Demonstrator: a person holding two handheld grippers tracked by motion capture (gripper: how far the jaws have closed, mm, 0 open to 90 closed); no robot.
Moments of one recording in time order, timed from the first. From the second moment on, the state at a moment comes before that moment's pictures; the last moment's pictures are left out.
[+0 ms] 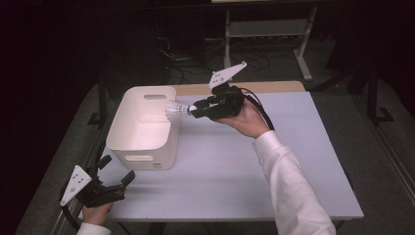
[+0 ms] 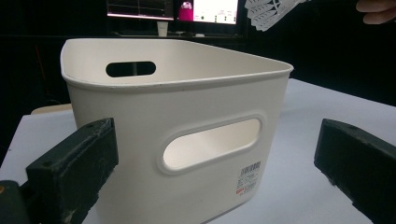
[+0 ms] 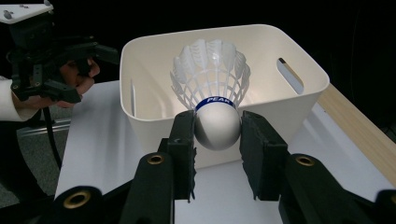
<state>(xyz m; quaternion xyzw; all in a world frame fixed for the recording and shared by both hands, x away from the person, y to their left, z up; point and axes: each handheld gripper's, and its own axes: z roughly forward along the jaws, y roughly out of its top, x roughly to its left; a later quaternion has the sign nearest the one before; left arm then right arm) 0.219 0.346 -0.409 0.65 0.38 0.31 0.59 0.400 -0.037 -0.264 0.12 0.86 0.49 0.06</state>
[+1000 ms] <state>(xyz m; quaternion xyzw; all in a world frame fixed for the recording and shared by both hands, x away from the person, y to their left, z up) 0.219 0.347 -0.409 0.64 0.37 0.31 0.59 0.406 0.005 -0.258 0.09 0.87 0.49 0.06</state>
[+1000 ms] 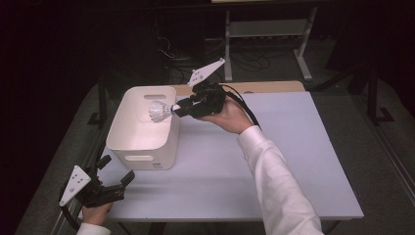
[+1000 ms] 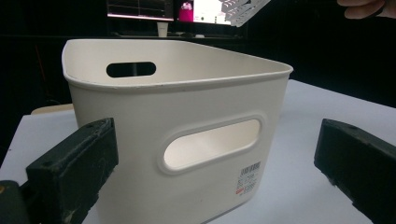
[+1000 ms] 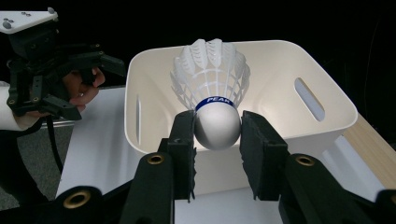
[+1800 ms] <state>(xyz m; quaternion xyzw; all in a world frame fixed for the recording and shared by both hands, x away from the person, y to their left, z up) 0.219 0.346 -0.409 0.64 0.38 0.31 0.60 0.405 0.045 -0.266 0.07 0.87 0.49 0.04</state>
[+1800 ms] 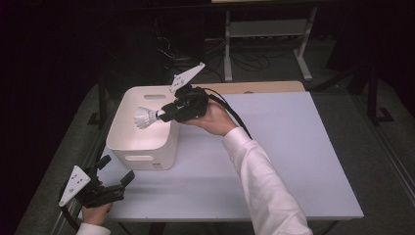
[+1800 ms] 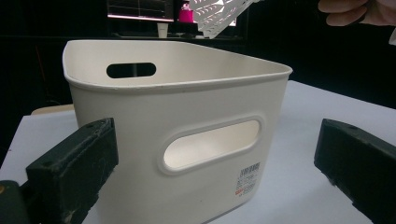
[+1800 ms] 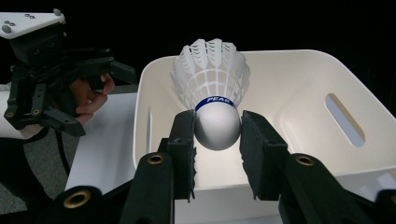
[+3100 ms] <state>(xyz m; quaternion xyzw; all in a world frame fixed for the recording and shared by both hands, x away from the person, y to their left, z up) 0.219 0.347 -0.409 0.64 0.37 0.31 0.59 0.416 0.059 -0.291 0.13 0.86 0.49 0.02</state>
